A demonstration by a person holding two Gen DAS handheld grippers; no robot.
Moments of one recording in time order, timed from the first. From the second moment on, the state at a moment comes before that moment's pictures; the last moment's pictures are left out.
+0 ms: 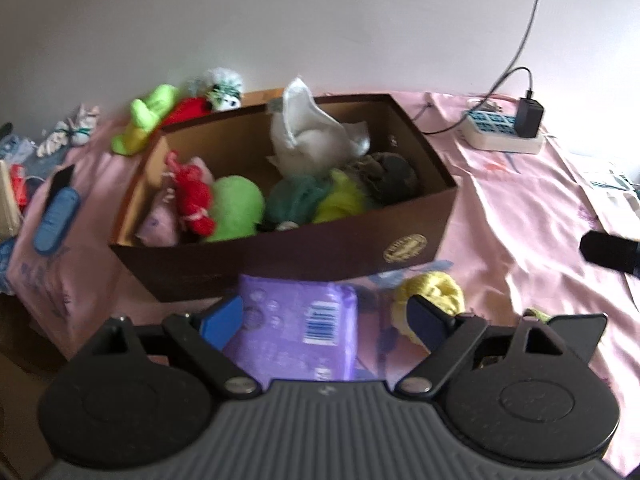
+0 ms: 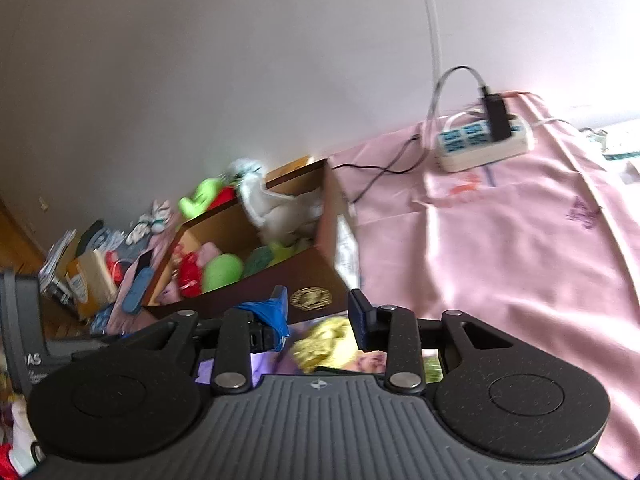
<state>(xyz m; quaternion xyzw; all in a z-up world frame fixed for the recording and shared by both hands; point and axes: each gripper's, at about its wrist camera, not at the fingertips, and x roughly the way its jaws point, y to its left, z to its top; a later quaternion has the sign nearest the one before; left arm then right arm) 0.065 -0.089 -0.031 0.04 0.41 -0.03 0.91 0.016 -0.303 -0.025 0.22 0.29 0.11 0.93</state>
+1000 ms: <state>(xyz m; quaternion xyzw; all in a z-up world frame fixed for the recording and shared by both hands) 0.082 -0.146 -0.097 0.19 0.39 -0.20 0.88 0.006 -0.402 -0.149 0.49 0.48 0.05 0.73</state>
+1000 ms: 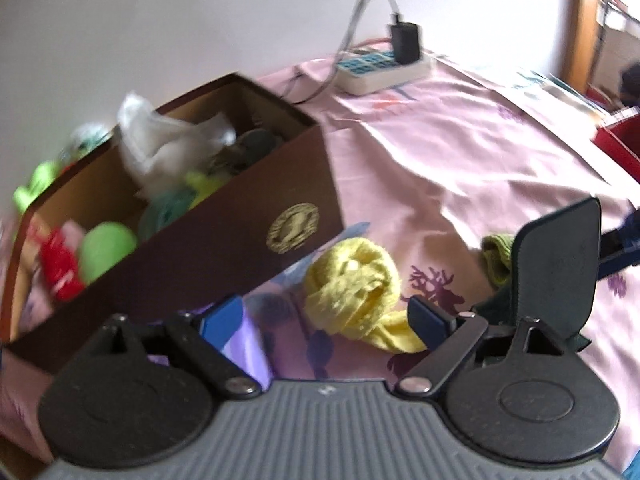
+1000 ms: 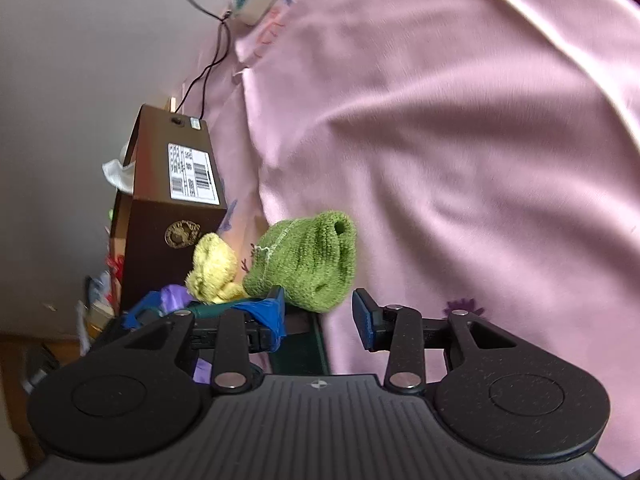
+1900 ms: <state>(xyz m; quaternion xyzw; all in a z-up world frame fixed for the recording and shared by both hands) 0.125 -0.136 -0.121 0.17 0.44 -0.25 0.85 0.084 -0.344 -0.140 0.31 0.46 0.08 0.83</state>
